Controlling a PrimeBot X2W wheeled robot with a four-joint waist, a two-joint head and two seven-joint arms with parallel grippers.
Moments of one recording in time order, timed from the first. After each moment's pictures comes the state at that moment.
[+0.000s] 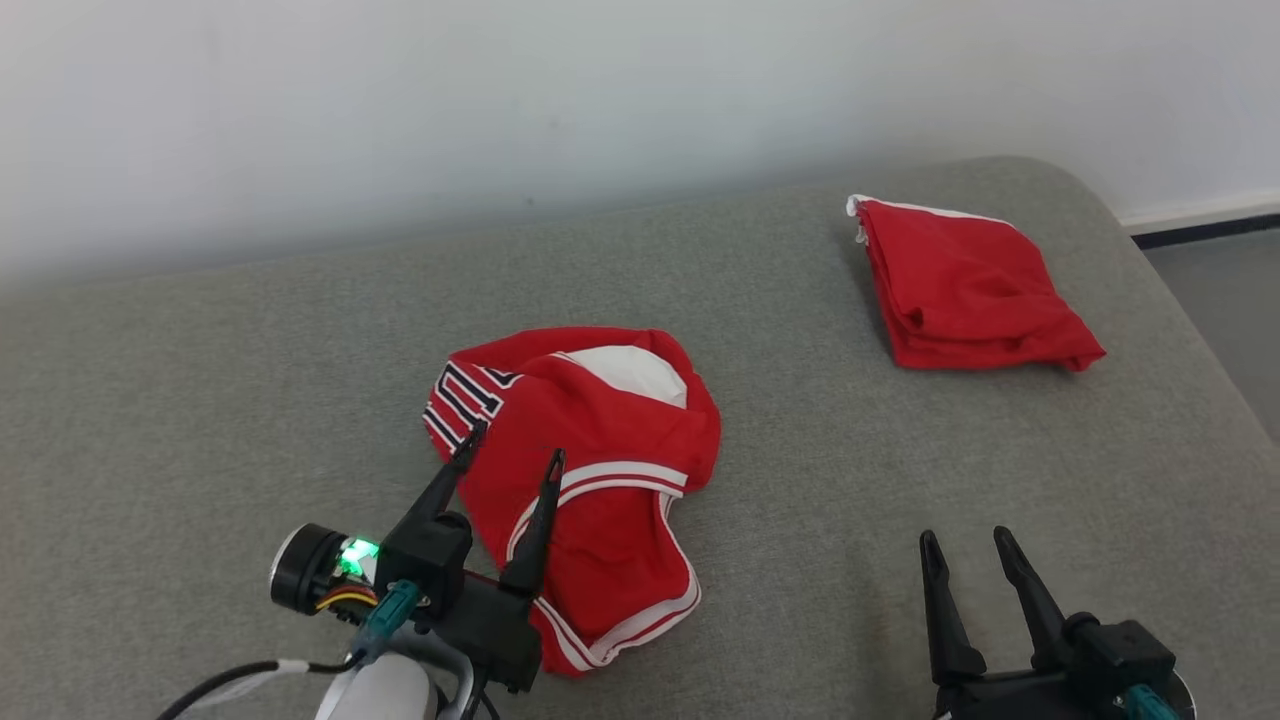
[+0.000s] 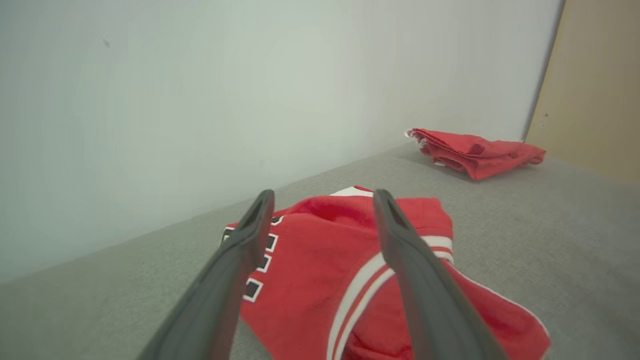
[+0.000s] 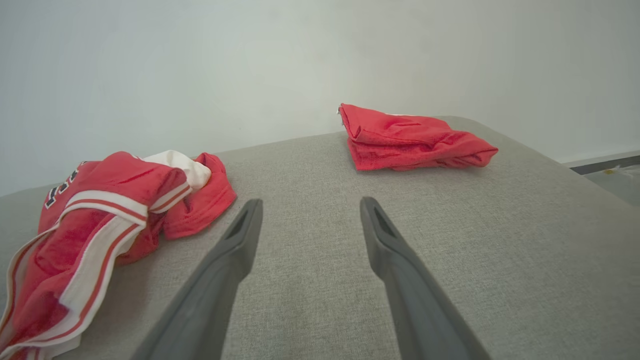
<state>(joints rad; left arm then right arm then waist) -0.34 0.08 -0.29 0.40 -0.08 -0.13 -0.26 -0.01 -0.05 0.04 0.23 0.17 0.13 -0.26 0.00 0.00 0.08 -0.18</state>
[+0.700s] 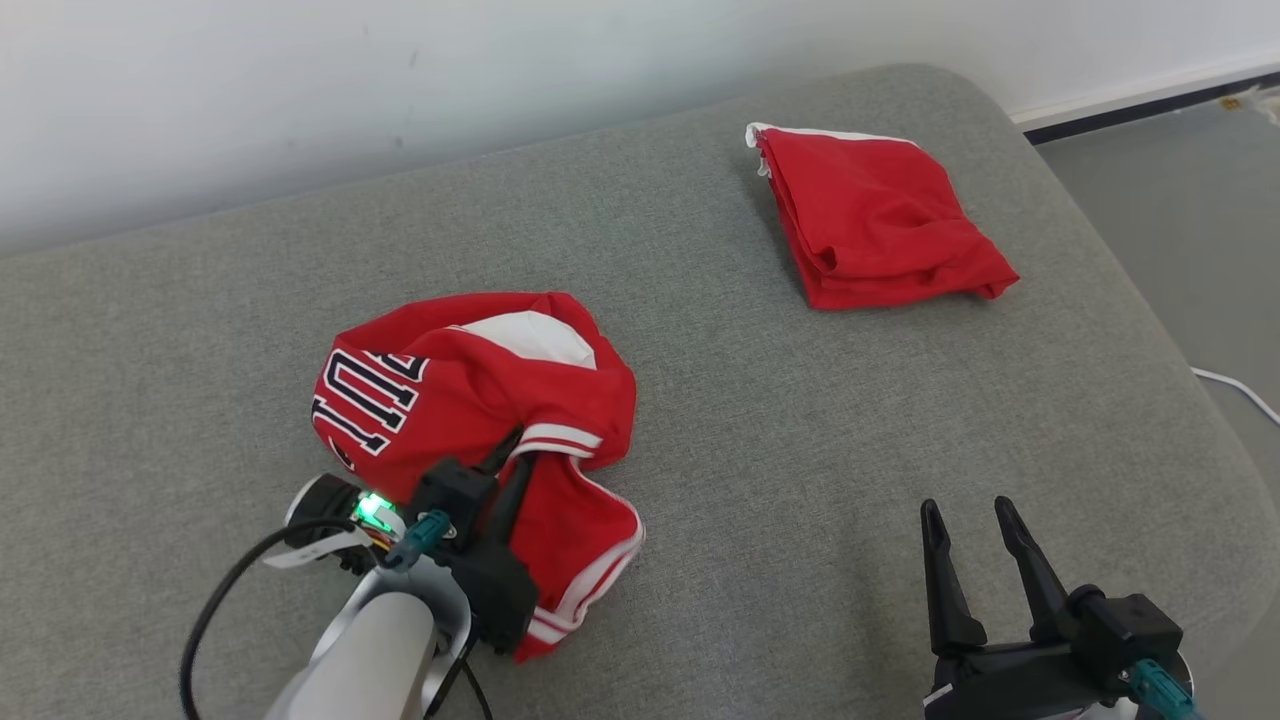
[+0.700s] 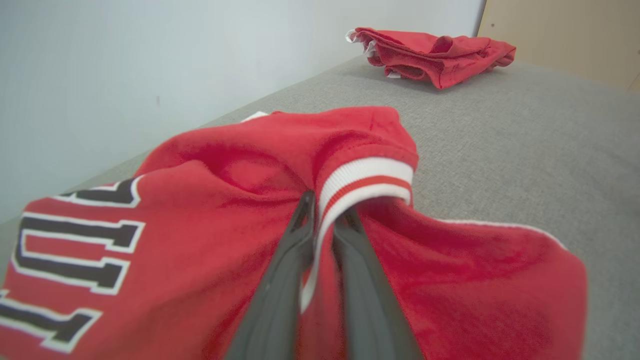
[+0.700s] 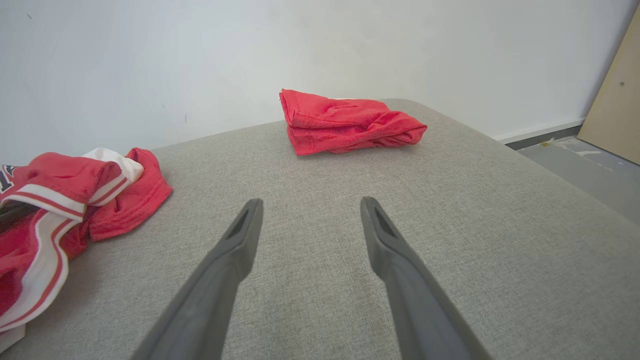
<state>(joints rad) -0.58 0.13 -0.49 0.76 -0.17 -0.13 -0.26 -0.06 -0.05 0.04 0.24 0.20 0.13 -0.26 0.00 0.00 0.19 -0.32</state>
